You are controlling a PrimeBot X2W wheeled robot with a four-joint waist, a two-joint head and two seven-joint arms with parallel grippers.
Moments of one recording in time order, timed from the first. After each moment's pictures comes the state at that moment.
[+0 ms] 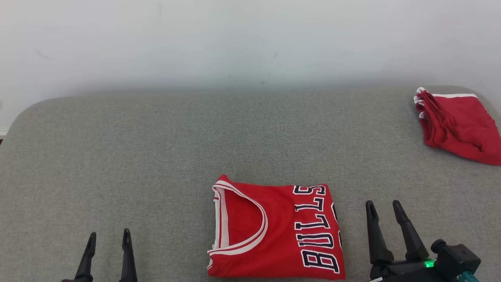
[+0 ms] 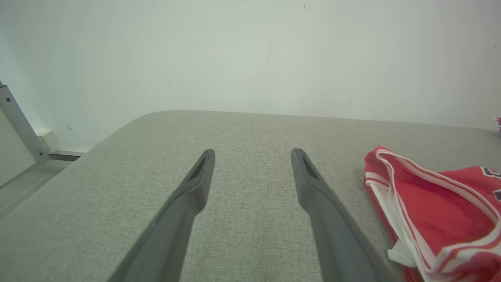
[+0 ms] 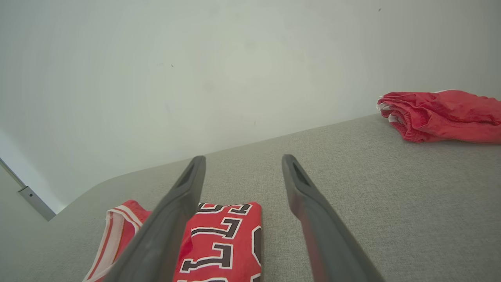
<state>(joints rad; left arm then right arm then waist) 0.04 0.05 0.08 0.15 -0.12 -0.09 -0.26 0.02 -0.13 0.05 0.09 0.38 0.13 -0.26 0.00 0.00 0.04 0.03</state>
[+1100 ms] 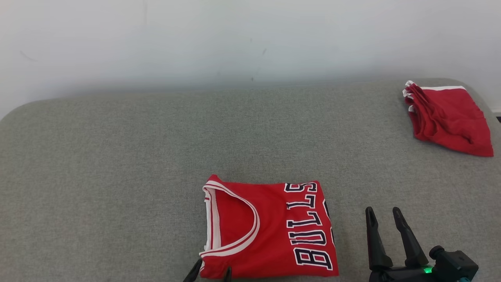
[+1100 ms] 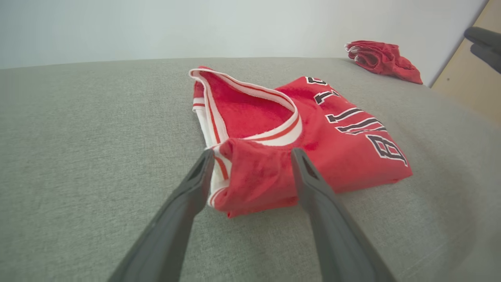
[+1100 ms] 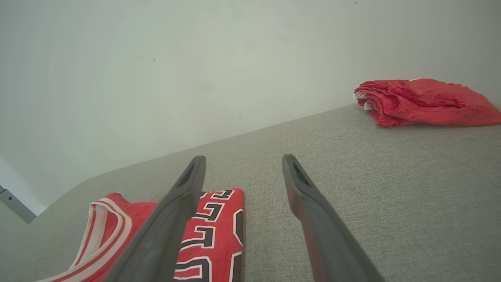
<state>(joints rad) 0.07 0.05 -0.31 0.23 -0.12 -0.12 -0.24 0.06 -0.09 0.02 0.09 0.34 0.13 -0.26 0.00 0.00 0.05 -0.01</state>
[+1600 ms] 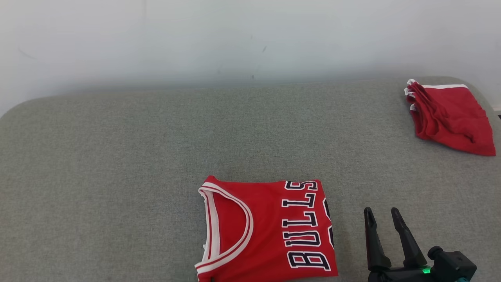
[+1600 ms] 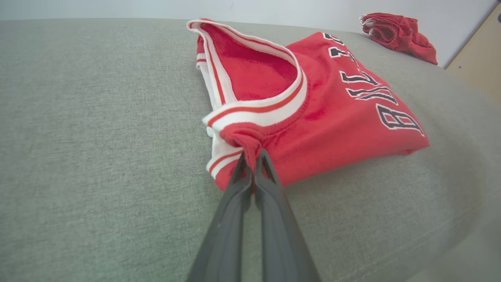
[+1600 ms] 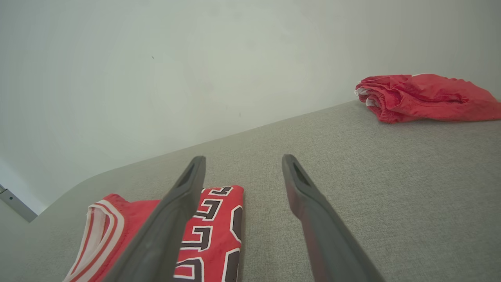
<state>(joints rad) 0.08 0.05 -0.31 0.31 -0.17 -0.12 -0.25 0.06 -0.08 0.02 0.09 0.34 0.13 -0.26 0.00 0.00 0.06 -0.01</state>
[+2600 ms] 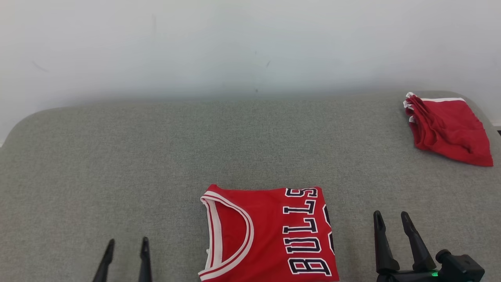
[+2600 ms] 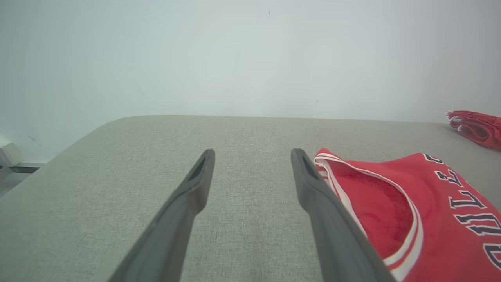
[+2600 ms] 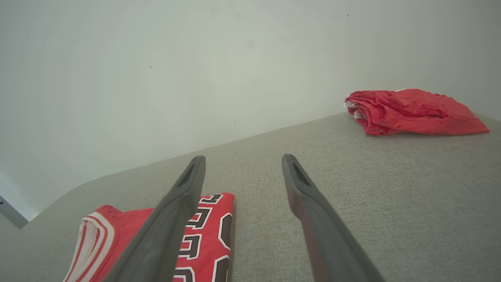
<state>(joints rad) 0.11 0.08 -0.05 0.08 -0.15 -0.05 -0.26 0.07 -0.09 -0.01 0.10 0.34 0.13 -0.26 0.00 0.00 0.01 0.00</state>
